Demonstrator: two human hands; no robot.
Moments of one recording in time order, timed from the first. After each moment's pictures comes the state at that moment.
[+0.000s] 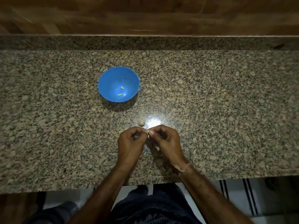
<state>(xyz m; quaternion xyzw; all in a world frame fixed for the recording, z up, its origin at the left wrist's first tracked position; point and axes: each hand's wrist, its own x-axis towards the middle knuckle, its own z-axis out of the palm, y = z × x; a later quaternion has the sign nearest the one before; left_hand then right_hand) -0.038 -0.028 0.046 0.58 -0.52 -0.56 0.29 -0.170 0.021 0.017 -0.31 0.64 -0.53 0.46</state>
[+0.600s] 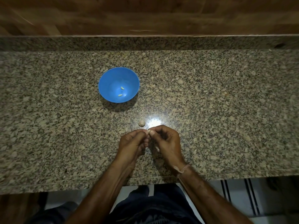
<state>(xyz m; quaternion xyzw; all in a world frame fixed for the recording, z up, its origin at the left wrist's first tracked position) -0.038 -0.031 0.043 0.56 -0.28 -0.73 0.26 -0.163 0.021 0.012 -0.28 0.65 -0.56 0.44</state>
